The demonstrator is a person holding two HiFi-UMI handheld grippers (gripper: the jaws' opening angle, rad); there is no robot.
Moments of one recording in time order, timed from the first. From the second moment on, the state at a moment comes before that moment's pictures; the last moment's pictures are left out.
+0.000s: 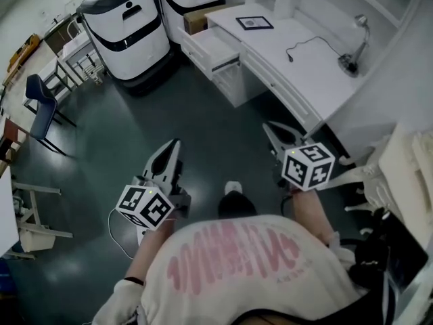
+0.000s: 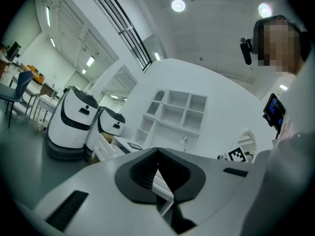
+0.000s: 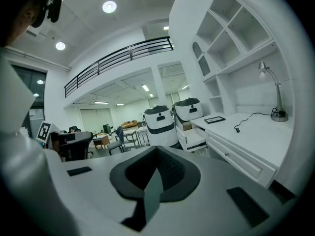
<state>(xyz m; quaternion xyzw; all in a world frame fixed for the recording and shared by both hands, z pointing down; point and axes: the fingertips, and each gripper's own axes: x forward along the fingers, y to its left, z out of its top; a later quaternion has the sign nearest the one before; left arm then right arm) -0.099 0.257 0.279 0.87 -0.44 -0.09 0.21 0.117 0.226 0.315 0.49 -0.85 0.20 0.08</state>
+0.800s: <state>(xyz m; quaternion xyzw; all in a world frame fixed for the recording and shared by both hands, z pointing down) -0.058 0.036 0.332 0.84 -0.49 -0.09 0.23 0.147 -0.022 0.359 0.42 -0.88 0.21 0.10</state>
